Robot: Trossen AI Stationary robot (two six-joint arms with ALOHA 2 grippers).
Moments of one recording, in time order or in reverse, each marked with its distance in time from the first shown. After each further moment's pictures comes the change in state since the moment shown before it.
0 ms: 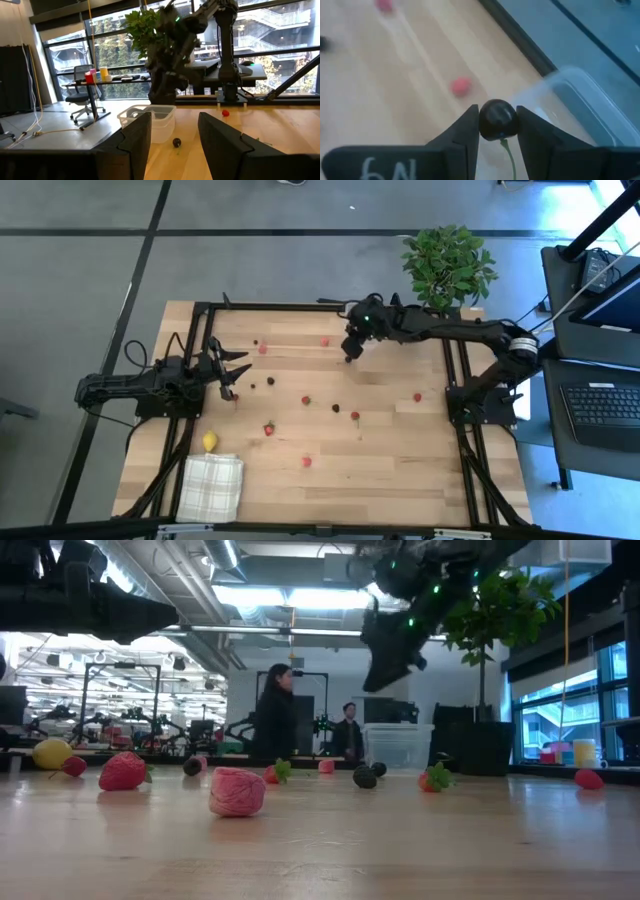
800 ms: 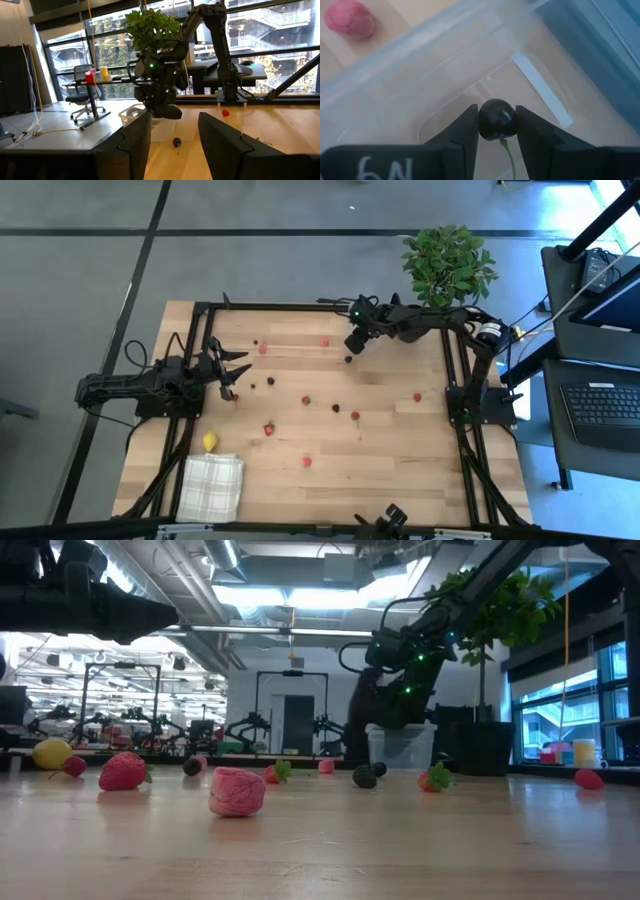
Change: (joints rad) left arm 0.000 0.000 0.000 -0.001 0.000 0.000; right arm -0.140 0.250 0.002 -0.012 -0.001 0.008
